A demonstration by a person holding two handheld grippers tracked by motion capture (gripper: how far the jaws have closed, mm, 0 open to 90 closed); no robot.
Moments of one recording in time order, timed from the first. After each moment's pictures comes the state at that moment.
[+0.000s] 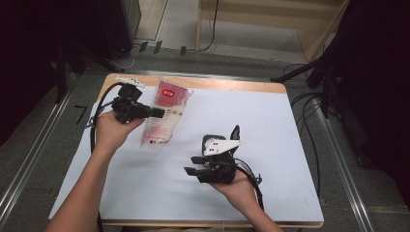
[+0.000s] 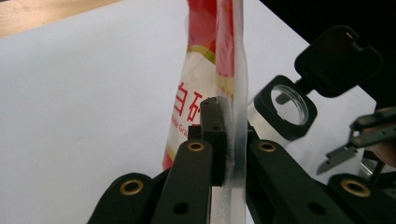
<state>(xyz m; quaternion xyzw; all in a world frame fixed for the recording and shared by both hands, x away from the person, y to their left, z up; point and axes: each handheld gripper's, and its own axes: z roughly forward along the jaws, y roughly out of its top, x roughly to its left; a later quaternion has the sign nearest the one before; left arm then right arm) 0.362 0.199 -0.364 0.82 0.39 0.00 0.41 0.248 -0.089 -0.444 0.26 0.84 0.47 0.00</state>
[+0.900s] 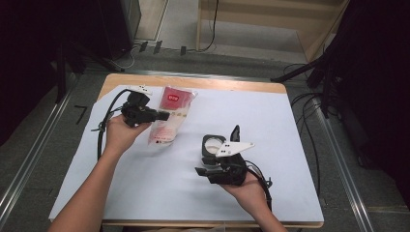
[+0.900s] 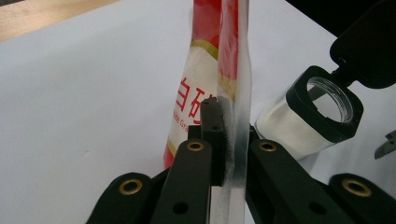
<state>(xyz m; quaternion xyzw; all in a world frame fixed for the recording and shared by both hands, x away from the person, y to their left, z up) 0.372 0.194 -0.401 0.83 0.37 0.03 0.41 0.246 -0.115 -0.448 0.28 0.84 0.47 0.02</state>
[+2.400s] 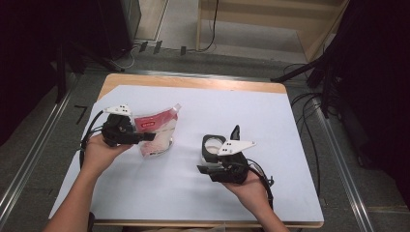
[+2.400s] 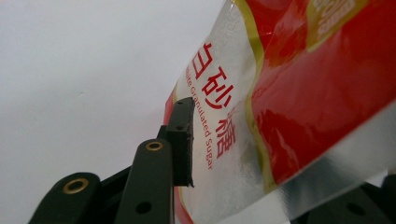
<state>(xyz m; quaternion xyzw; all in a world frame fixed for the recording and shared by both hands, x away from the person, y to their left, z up) 0.322 0.236 -0.421 0.84 0.34 0.02 0.43 0.249 -0.119 -0.445 0.28 0.84 0.46 0.03</state>
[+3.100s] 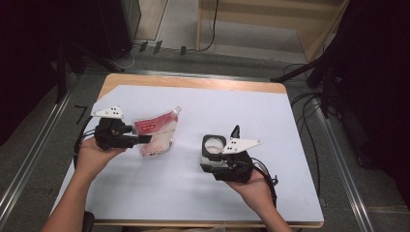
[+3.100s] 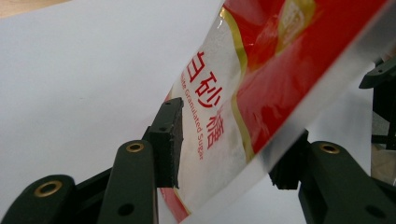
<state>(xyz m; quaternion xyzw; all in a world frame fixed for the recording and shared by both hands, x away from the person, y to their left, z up) 0.306 0.250 -0.415 0.82 0.33 0.03 0.46 0.249 -0.128 -0.438 0.28 0.84 0.47 0.03</state>
